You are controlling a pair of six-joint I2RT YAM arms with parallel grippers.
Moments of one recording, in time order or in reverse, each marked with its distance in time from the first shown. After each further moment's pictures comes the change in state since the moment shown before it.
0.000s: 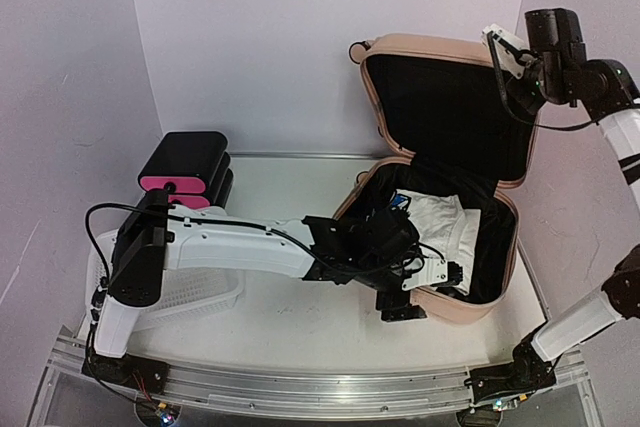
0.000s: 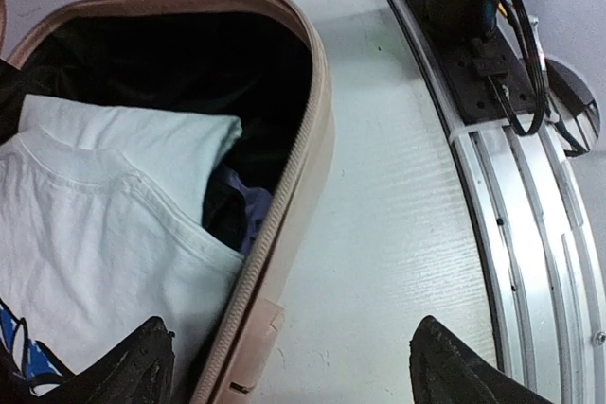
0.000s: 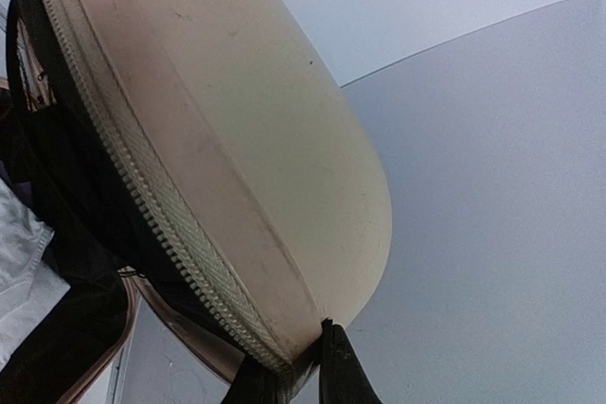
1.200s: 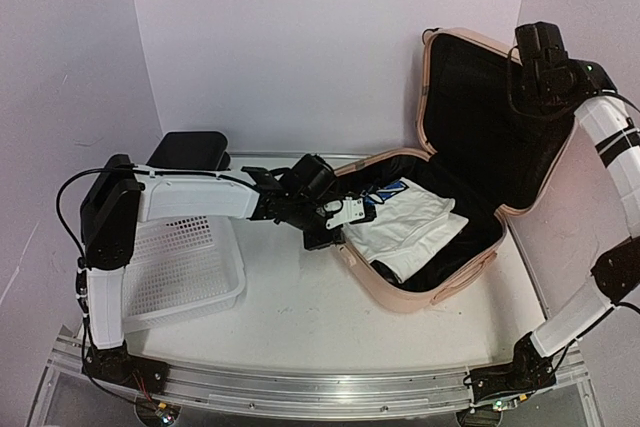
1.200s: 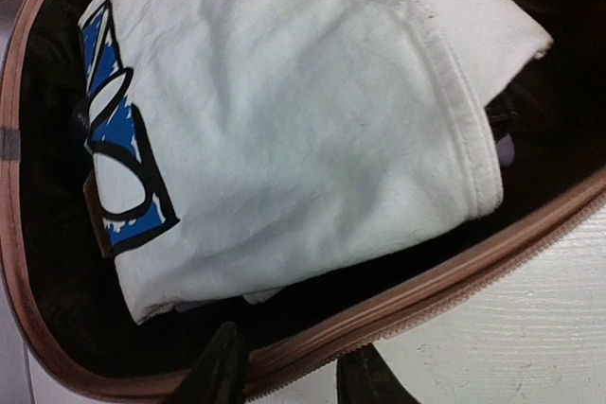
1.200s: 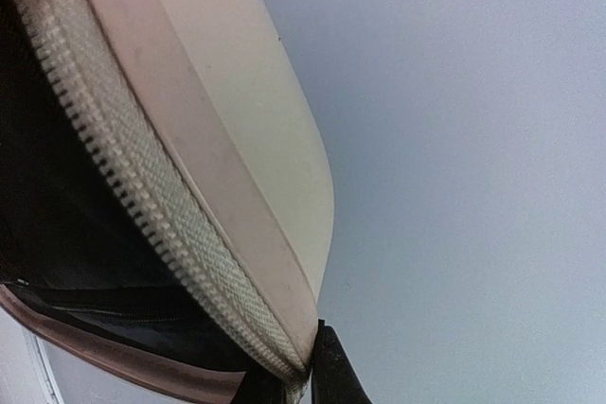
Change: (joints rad) left arm 0.354 -0.158 -0.248 -0.068 -0.094 0.156; right arm -0.201 0.106 -0.031 -0.006 0.421 0.121
